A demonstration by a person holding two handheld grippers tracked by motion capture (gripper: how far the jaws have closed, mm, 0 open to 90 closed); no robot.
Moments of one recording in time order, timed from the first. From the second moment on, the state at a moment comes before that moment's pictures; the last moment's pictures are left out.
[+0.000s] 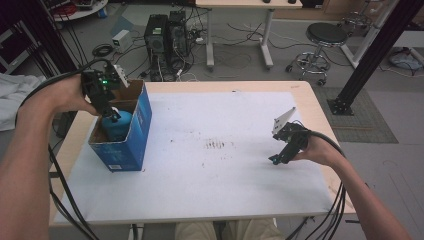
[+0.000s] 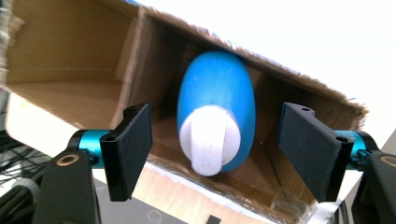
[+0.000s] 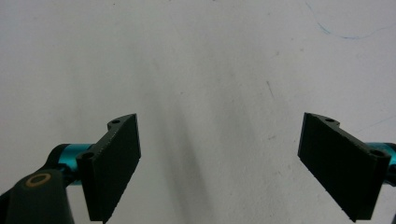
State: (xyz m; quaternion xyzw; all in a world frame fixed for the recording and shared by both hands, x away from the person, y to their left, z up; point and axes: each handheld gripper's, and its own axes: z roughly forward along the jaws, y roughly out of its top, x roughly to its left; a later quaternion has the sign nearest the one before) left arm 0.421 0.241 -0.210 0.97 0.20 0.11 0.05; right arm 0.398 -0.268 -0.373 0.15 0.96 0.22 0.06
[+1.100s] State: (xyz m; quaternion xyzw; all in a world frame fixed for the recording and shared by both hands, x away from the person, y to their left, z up) left arm 0.420 0.086 -0.251 0.99 0.08 0.08 0.08; right arm 0.401 -0.260 -0.362 0.15 0.96 0.22 0.07
